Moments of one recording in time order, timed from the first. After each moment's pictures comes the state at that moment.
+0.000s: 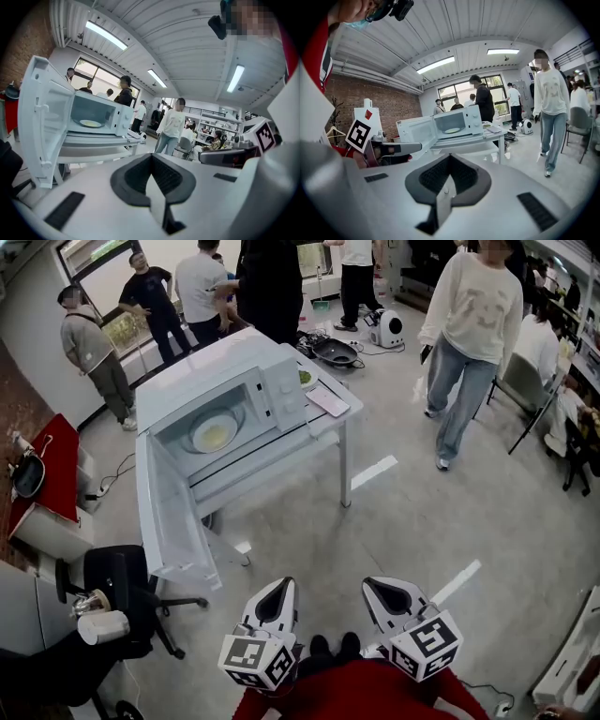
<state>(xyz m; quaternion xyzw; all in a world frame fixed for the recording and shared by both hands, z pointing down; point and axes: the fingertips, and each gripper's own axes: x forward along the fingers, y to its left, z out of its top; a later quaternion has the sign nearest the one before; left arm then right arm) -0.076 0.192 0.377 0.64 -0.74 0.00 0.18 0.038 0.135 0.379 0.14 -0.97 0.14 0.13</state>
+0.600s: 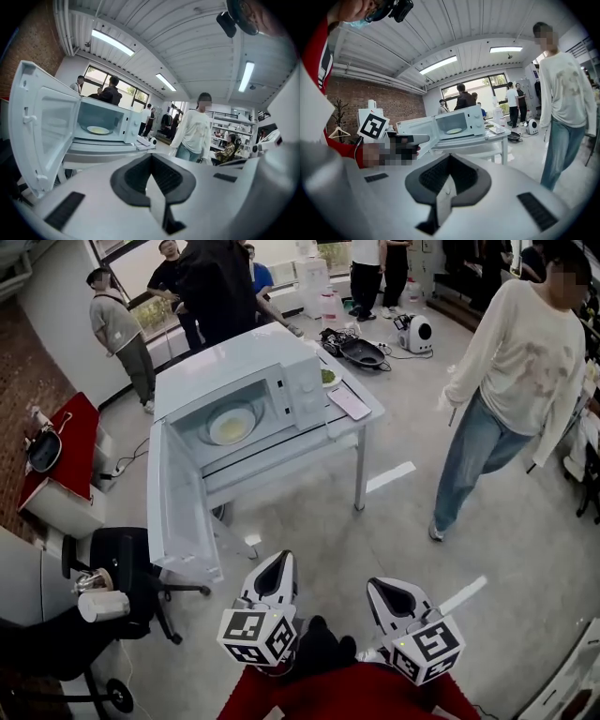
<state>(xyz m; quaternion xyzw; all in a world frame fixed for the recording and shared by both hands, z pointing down) -0.109 0.153 0.363 0.59 -0.79 -0.01 0.16 0.034 0.114 0.379 0.11 -0.98 0.14 0.13</state>
